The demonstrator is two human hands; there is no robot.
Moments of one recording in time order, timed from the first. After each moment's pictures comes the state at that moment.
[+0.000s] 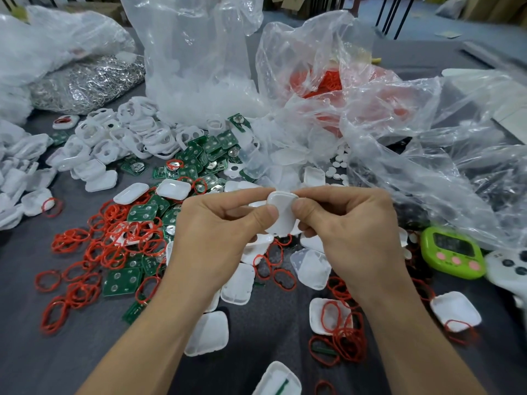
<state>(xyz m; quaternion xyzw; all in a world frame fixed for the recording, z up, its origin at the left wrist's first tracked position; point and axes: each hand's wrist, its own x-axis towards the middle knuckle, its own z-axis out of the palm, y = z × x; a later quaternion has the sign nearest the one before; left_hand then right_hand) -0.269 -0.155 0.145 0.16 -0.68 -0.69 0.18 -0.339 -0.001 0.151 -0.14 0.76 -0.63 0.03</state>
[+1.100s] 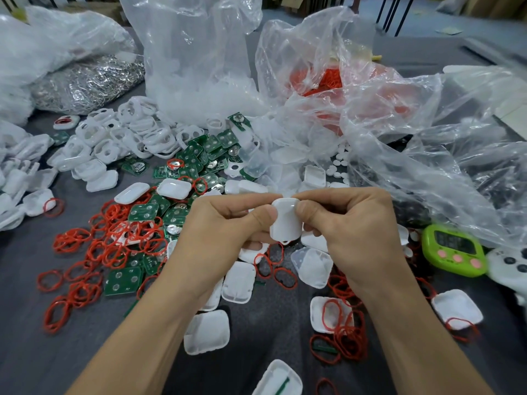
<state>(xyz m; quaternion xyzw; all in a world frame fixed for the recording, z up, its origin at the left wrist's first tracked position) -0.272 -0.160 0.145 0.15 -0.68 -0.71 0.08 -0.348 0.000 0.142 -0.14 0.76 -0.63 0.05</state>
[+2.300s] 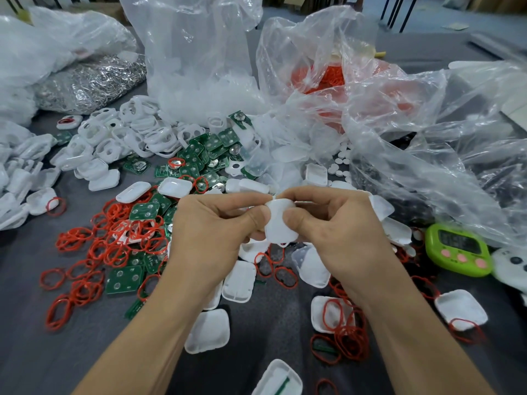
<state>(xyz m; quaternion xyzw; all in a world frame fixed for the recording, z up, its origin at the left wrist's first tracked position) -0.273 -0.158 0.138 0.18 -0.69 -0.68 0.18 -0.346 -0.005 0.137 -0.16 0.73 -0.65 0.15</state>
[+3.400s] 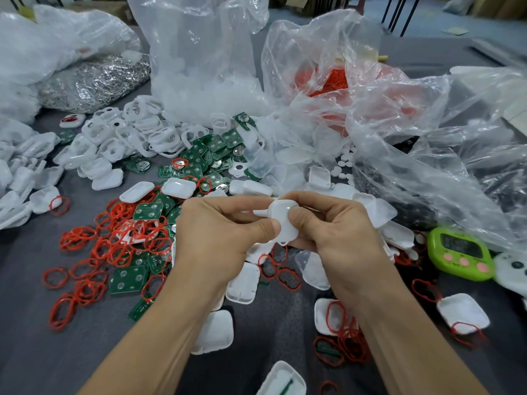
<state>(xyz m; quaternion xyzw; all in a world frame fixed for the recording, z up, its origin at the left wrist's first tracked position) -0.274 -0.155 0.138 0.20 -0.67 -0.69 0.18 -0.342 -0.016 0.131 -0.11 0.60 -0.76 0.22</state>
